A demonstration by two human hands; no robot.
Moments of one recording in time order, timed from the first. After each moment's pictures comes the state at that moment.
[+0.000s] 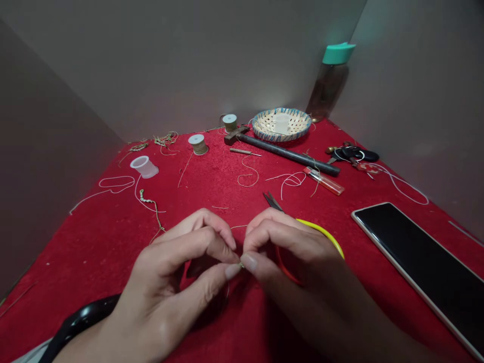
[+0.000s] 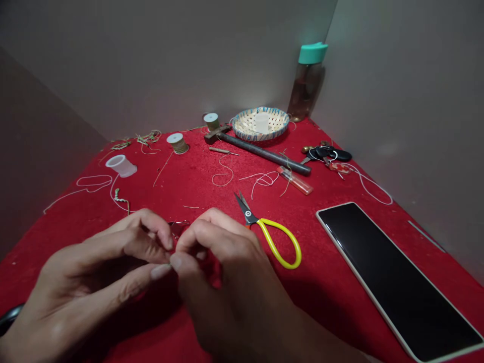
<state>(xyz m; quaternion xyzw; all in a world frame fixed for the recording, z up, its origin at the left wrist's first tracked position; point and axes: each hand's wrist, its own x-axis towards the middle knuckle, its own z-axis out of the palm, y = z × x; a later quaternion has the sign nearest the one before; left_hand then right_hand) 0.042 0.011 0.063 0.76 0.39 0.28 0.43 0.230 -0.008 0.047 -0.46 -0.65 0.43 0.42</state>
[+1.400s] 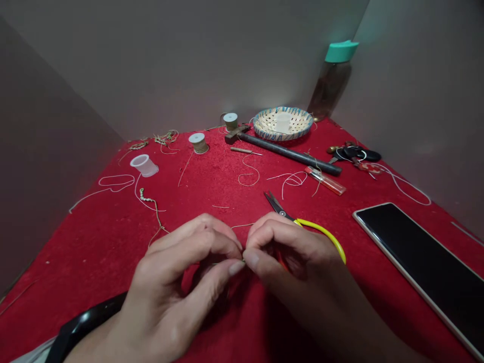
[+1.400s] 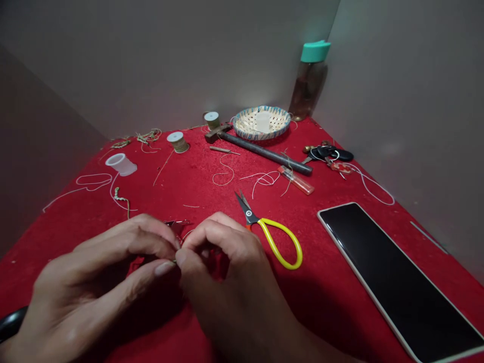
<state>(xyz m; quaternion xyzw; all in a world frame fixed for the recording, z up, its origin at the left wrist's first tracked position) 0.049 0.009 0.061 0.79 0.39 0.31 0.36 0.224 -0.008 0.039 -0.48 -0.56 0.50 0.45</state>
